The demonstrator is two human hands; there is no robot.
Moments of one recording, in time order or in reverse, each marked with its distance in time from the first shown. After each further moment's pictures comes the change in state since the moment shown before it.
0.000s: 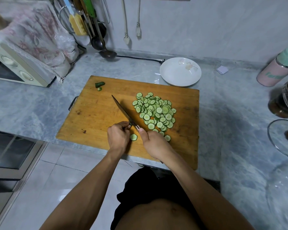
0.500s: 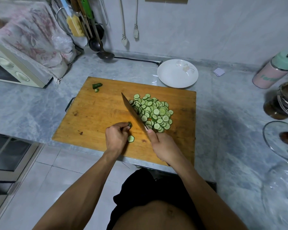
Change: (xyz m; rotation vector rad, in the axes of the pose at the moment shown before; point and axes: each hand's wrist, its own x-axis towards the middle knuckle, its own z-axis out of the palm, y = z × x) left_hand 0.001 0.004 0.001 -0.059 -0.018 0.006; right_hand -0.014 0.023 -0.023 0.074 0.060 0.028
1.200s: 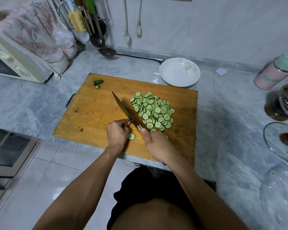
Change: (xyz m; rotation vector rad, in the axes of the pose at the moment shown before) left_hand 0.007 -0.004 0.001 0.105 -0.025 0.007; right_hand 0.003 -0.018 0.012 -0.112 -0.064 -0.075
